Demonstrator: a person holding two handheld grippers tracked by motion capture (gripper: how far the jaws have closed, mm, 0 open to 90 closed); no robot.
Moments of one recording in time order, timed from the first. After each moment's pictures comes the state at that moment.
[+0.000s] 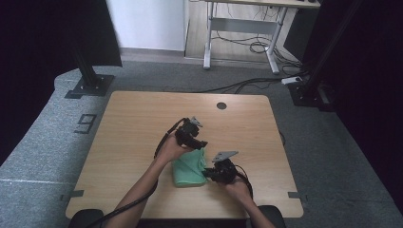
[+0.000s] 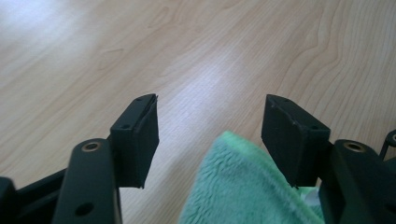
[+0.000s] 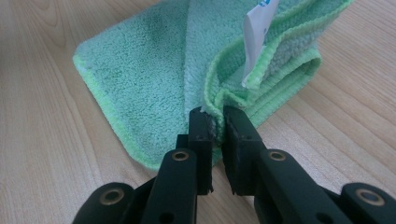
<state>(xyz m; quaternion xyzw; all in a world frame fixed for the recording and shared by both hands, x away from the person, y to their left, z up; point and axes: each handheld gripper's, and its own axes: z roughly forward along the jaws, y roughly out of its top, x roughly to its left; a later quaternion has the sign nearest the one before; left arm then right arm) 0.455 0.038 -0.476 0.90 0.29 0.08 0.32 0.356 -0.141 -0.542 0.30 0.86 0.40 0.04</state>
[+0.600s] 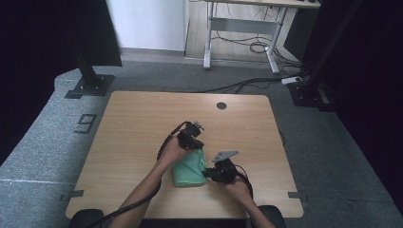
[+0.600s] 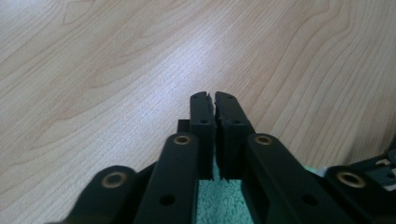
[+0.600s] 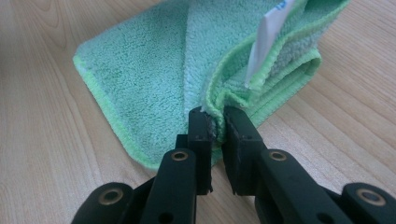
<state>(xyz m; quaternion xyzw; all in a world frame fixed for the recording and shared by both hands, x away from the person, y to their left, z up) 0.459 0.036 -0.490 0.91 0.31 0.03 0.28 0.357 -0.142 -0.543 0.30 0.86 0.40 0.04</state>
